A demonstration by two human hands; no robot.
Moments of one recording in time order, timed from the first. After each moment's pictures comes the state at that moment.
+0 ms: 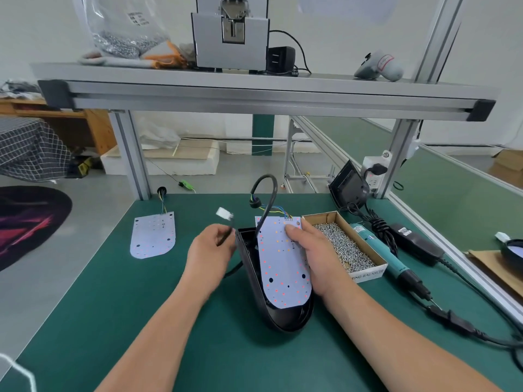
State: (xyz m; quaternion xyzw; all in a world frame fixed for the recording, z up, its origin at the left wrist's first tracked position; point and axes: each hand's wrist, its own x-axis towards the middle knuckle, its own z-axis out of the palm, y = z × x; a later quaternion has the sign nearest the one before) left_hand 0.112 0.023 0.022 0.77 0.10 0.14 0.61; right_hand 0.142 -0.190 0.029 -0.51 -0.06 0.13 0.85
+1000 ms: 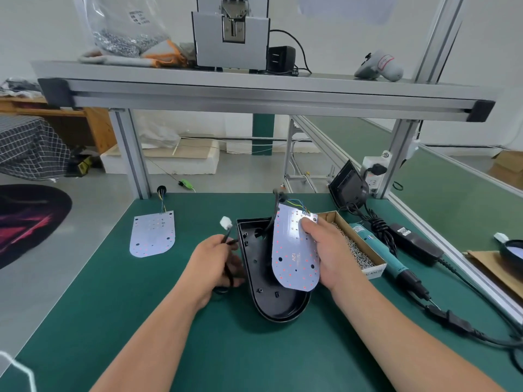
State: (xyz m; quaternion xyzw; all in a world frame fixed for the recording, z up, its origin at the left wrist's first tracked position) left_hand 0.103 0.020 0.027 0.67 0.13 -0.03 0.73; right_hand 0.151 -0.208 0.036 -0.55 0.00 0.07 0.83
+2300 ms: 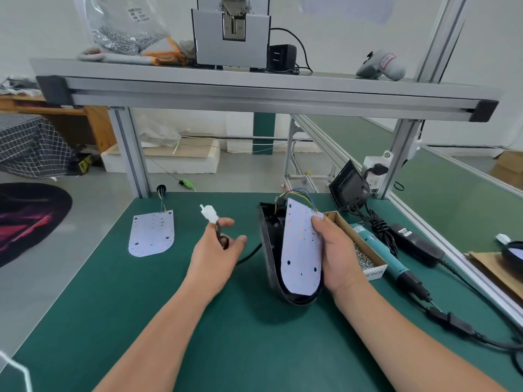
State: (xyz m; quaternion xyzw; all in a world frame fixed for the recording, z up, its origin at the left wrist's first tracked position) left_hand 0.114 0.019 0.015 0.81 0.08 0.14 0.57; right_hand 0.151 -0.215 0.027 -0.46 -0.03 0.08 0.88
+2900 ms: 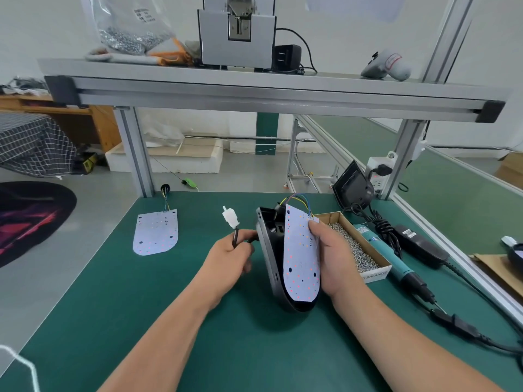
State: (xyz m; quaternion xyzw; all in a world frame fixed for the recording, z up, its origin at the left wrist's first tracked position) left_hand 0.096 0.004 0.029 0.77 0.02 0.02 0.63; right_hand 0.149 -0.205 0.024 -0.47 0.00 0.11 0.87
